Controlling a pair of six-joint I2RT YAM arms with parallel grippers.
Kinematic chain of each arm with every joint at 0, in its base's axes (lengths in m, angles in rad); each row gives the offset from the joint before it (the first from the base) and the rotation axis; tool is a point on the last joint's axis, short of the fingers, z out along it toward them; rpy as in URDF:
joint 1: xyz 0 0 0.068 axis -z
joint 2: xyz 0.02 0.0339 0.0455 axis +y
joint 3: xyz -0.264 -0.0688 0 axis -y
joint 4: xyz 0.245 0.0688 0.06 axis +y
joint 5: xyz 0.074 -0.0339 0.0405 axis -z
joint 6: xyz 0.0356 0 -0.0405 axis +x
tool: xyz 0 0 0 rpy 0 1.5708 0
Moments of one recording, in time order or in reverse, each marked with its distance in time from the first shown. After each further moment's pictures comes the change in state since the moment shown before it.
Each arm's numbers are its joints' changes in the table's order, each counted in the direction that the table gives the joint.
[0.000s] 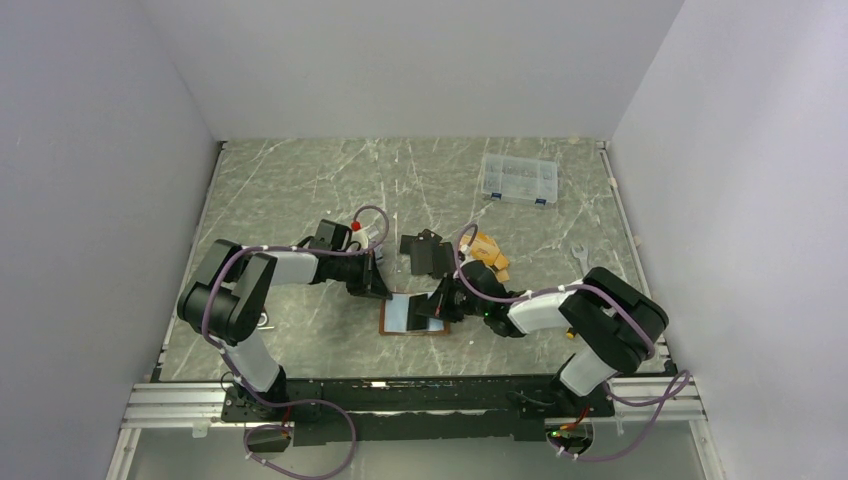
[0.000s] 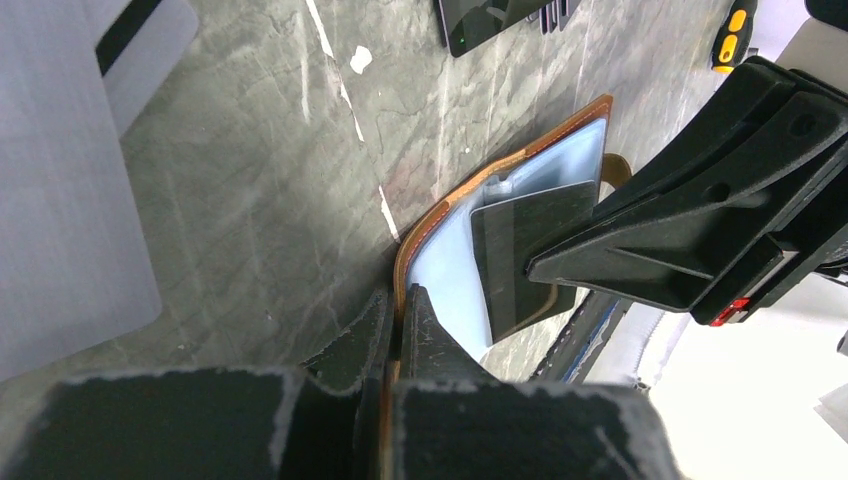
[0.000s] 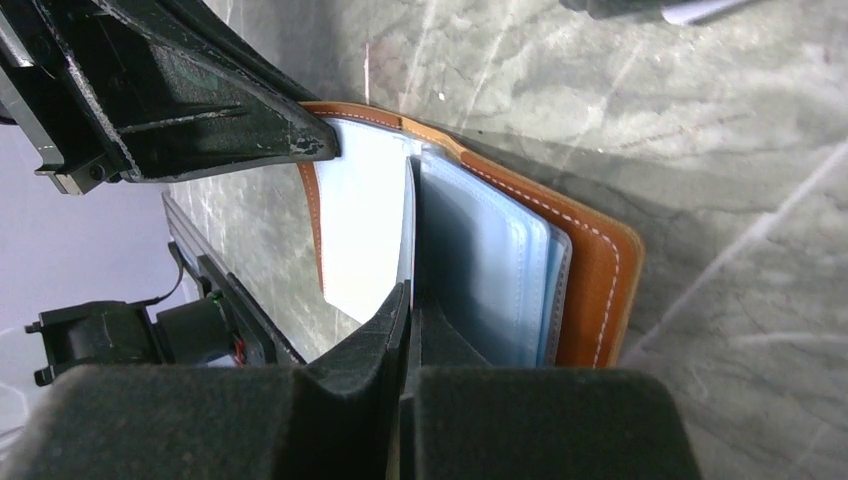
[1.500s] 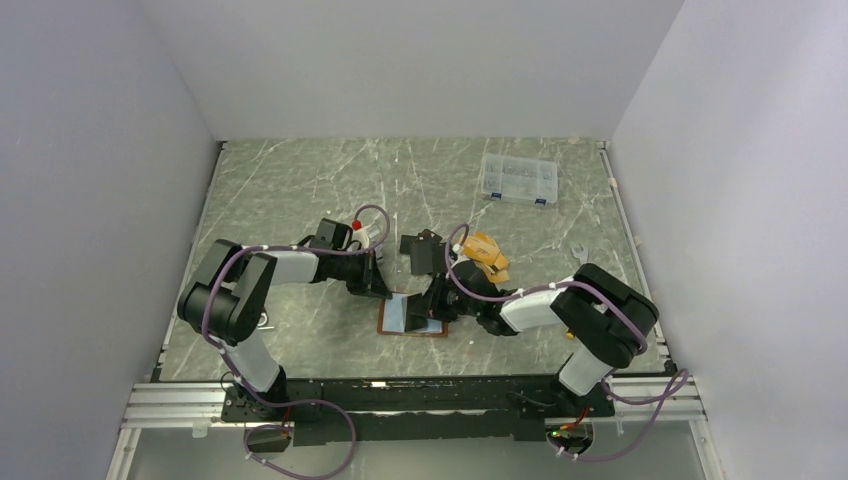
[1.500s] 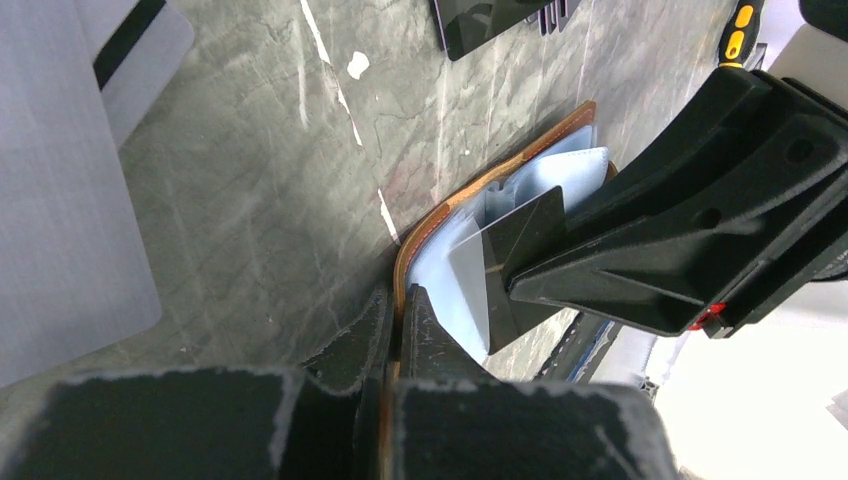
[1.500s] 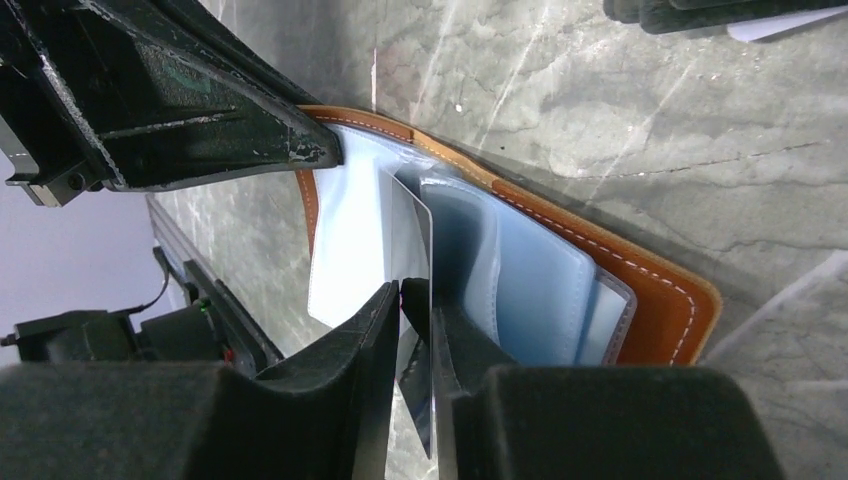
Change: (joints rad) left arm 0.005 0.000 0.010 0.013 -0.001 0.016; right arm -0.024 0.044 0.030 0.013 0.026 -0.003
